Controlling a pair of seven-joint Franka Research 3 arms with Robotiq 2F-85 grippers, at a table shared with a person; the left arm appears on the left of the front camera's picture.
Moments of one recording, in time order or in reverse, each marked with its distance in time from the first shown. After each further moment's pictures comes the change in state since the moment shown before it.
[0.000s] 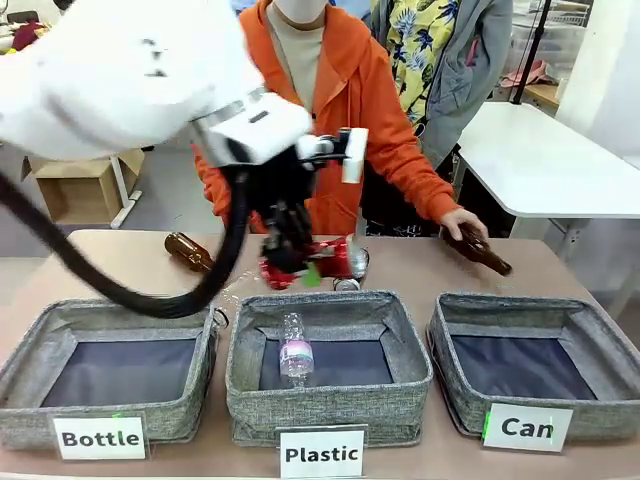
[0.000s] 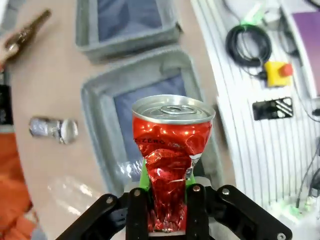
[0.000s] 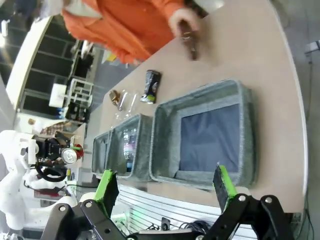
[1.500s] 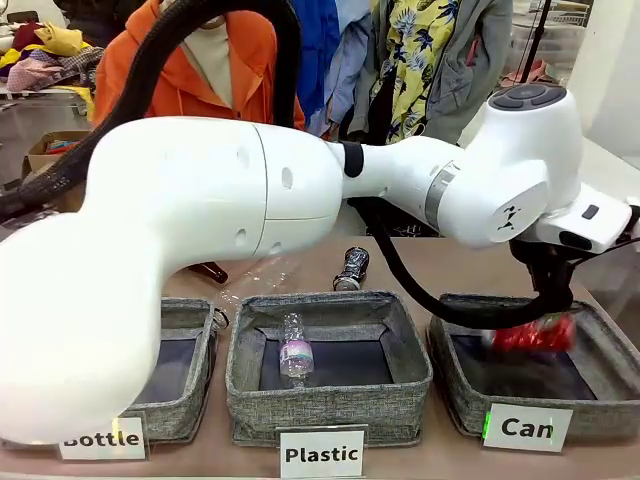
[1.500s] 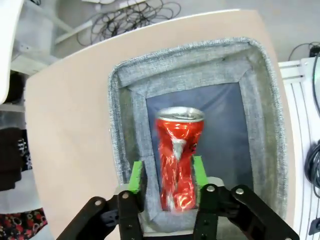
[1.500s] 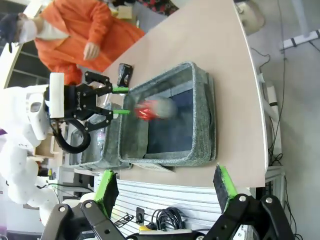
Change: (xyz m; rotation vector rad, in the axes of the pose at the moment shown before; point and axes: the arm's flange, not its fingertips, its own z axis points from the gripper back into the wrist) left arm 0.254 0.090 -0.232 0.150 -0.019 -0.009; right arm -0.034 -0.044 0.050 -0.085 -0.010 0.036
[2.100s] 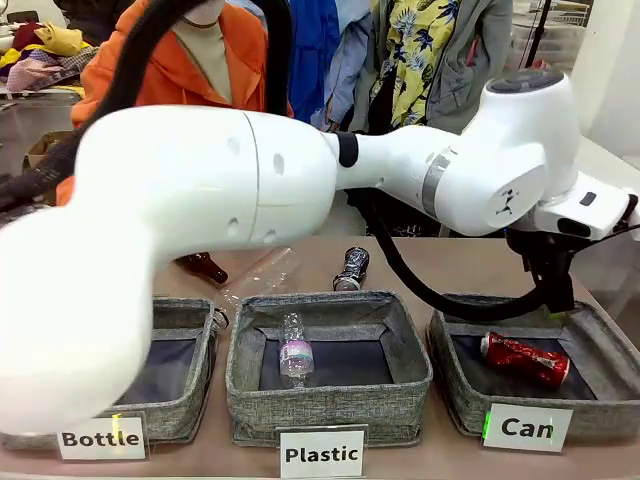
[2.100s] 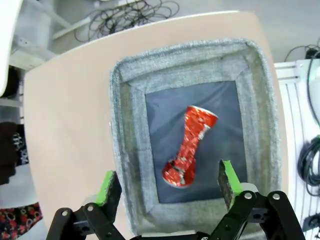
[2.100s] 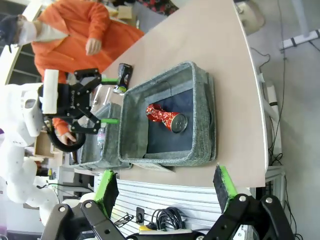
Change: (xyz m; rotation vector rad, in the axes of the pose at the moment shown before) left arm -0.004 0.006 0.017 -0.030 0.013 0.037; right arm 0.000 0.000 -0.001 0.000 0.002 -0.001
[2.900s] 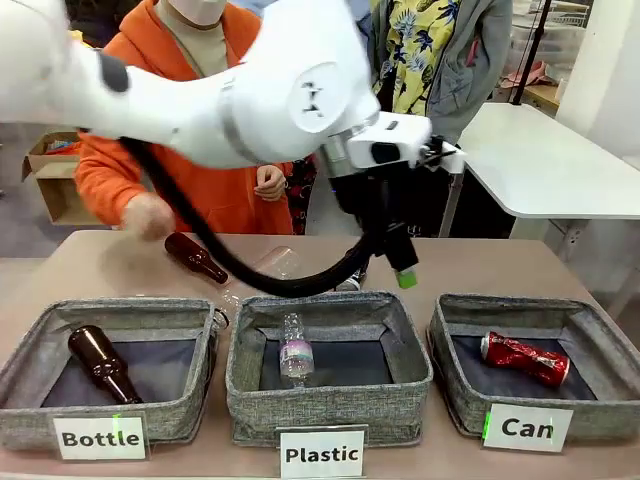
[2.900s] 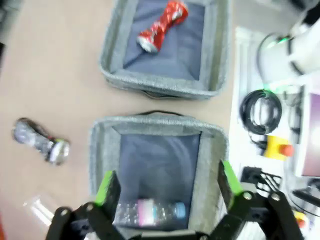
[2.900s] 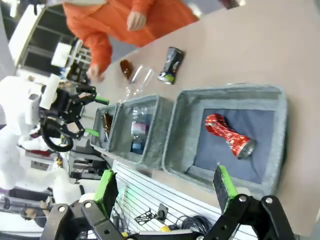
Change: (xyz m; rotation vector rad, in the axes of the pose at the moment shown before) left arm -0.190 -0.013 0.152 -0.152 0.013 0.368; right arm 0.055 0.101 -0.100 0.149 0.163 0.126
